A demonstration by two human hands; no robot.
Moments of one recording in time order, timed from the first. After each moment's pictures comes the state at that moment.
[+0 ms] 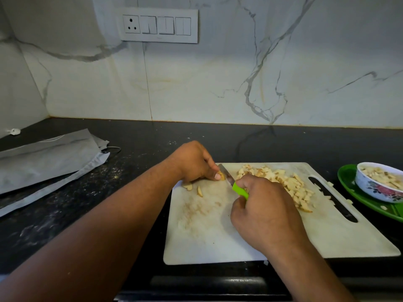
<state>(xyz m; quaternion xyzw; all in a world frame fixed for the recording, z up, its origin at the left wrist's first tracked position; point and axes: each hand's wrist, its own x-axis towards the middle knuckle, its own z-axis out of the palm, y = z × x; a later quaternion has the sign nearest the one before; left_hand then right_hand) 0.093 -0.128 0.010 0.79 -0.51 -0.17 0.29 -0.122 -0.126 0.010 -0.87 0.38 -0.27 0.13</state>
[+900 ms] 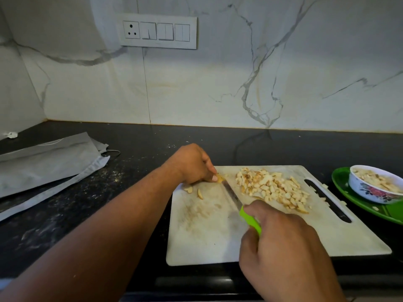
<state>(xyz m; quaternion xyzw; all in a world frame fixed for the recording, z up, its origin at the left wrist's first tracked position) 0.085 -0.124 0.016 0.81 -0.49 -0.17 0.28 -0.161 -0.086 0.015 -0.89 0.37 -0.25 0.09</state>
